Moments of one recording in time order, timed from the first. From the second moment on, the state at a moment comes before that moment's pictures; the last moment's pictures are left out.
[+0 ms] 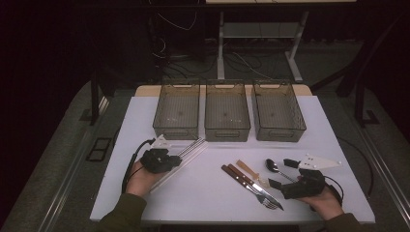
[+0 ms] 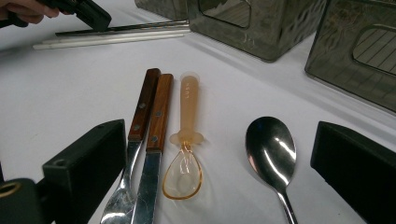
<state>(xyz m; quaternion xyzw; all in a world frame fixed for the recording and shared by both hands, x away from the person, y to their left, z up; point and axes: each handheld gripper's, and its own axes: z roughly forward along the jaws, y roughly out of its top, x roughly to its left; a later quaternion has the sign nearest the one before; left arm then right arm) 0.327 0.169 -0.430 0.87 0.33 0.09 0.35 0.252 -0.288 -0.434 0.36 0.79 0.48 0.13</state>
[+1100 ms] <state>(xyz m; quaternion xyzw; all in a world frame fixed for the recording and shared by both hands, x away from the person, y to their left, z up) 0.335 0.153 -0.435 0.90 0.33 0.09 0.29 0.253 -0.287 -0.434 0.36 0.79 0.48 0.13</state>
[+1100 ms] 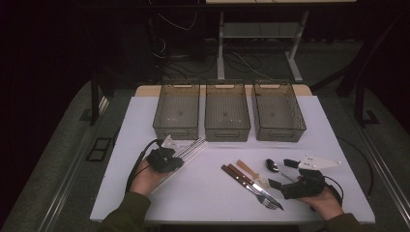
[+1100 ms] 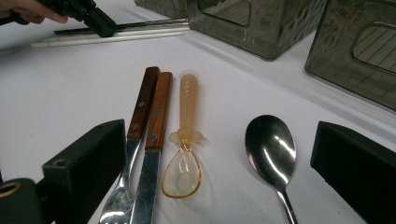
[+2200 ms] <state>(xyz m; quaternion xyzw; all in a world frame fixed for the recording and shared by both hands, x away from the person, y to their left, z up) 0.356 0.137 -0.424 0.91 0.35 0.03 0.21 0.254 -0.287 -0.435 0.36 0.79 0.48 0.12</state>
